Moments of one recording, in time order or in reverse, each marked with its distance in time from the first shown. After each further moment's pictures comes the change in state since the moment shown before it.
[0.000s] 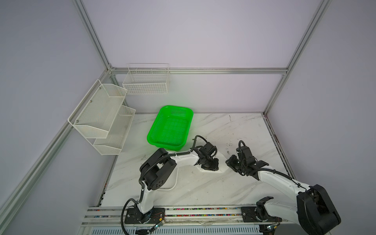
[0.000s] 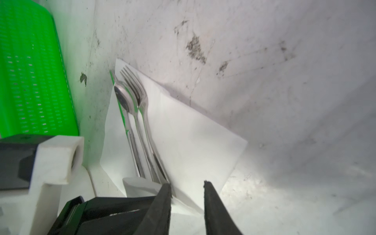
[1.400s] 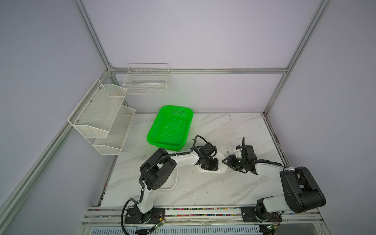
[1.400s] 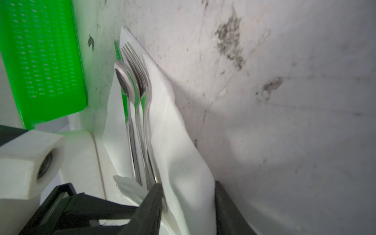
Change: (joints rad) left arm 0.000 0.000 0.000 -0.007 0.000 0.000; right arm -0.129 0.222 -0.046 0.253 -0.363 -0.261
